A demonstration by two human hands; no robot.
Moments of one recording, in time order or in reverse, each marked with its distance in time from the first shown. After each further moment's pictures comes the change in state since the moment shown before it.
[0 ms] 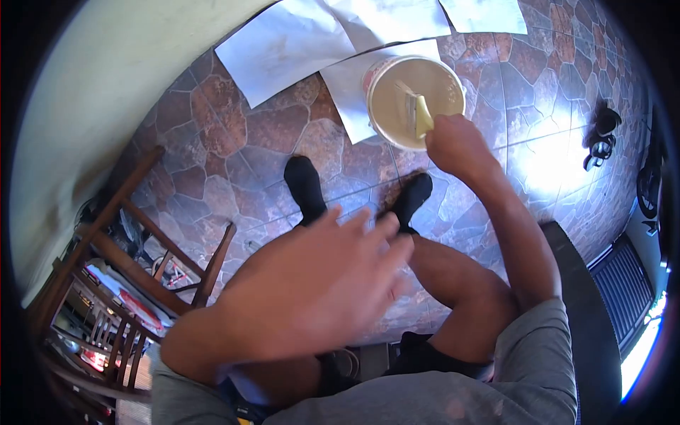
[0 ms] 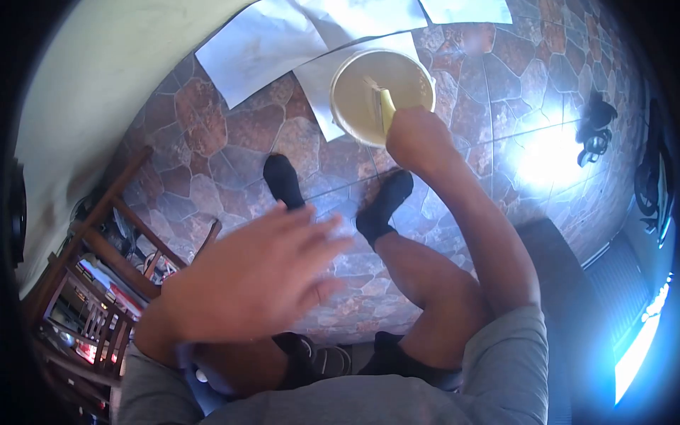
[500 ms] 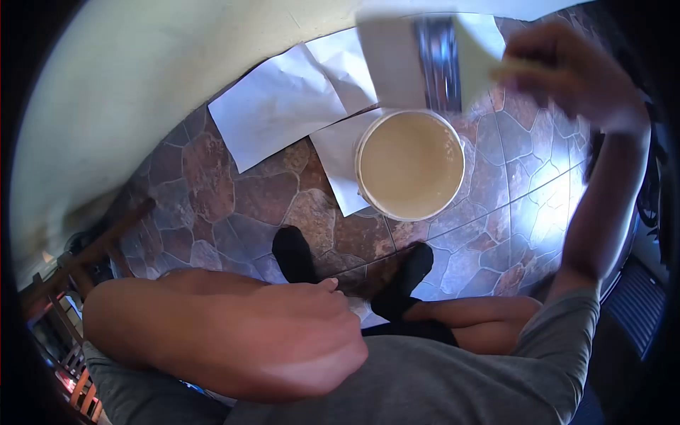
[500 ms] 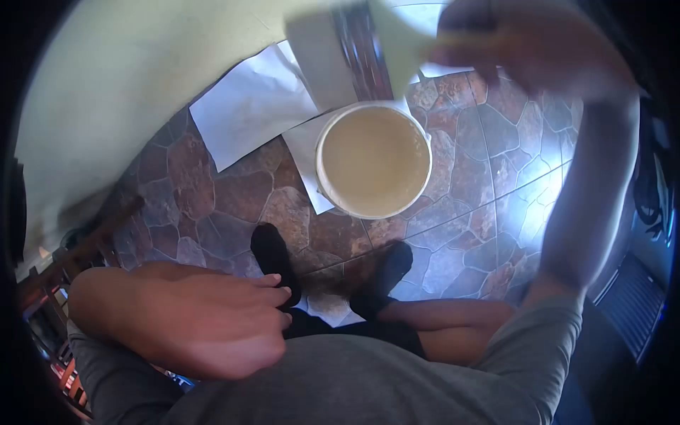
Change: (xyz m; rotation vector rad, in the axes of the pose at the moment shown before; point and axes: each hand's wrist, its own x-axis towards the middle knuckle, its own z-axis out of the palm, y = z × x) left_hand 0.021 -0.064 -0.008 0.193 -0.565 0.465; right_hand -0.033 0.025 -0.201 -0.108 0.053 -0.094
